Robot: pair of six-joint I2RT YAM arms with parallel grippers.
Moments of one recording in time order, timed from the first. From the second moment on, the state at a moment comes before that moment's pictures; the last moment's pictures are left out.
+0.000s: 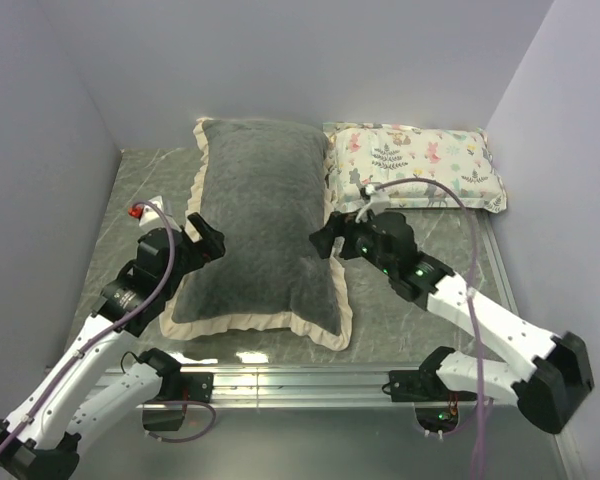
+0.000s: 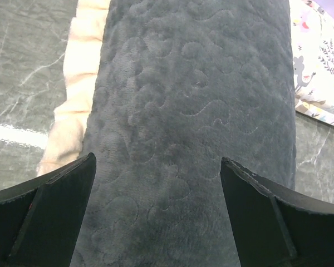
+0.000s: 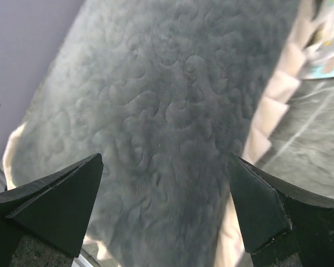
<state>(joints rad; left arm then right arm) -0.50 0.73 0.82 -0.54 -0.40 -0.71 0.69 1.03 0.79 -0.06 0.08 0.50</state>
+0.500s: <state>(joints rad) -0.50 0.77 0.67 -0.47 -0.36 -0.76 0.65 1.26 0.79 0.06 -0.07 0.56</state>
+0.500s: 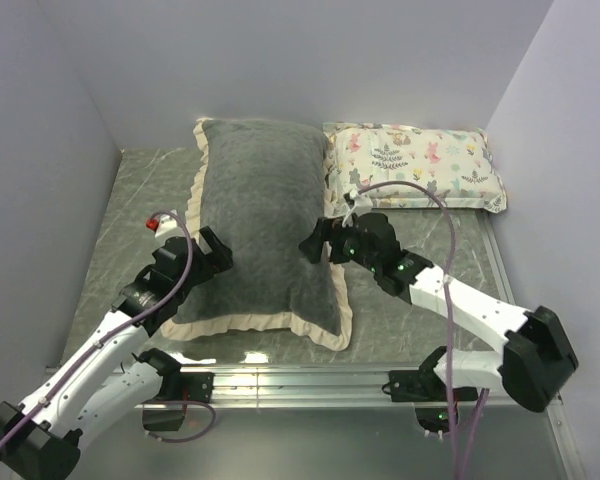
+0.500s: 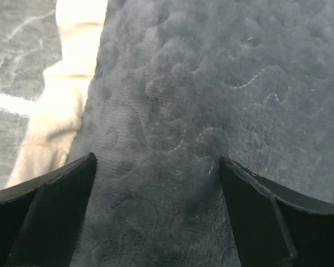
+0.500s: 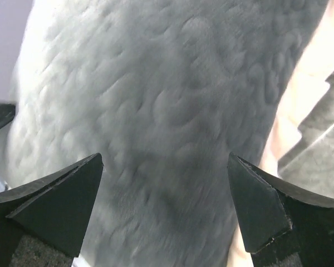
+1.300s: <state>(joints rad) -0.51 0.60 0.71 -0.47 -0.17 -0.73 1.02 1.25 0.80 -0.03 0.44 0.43</state>
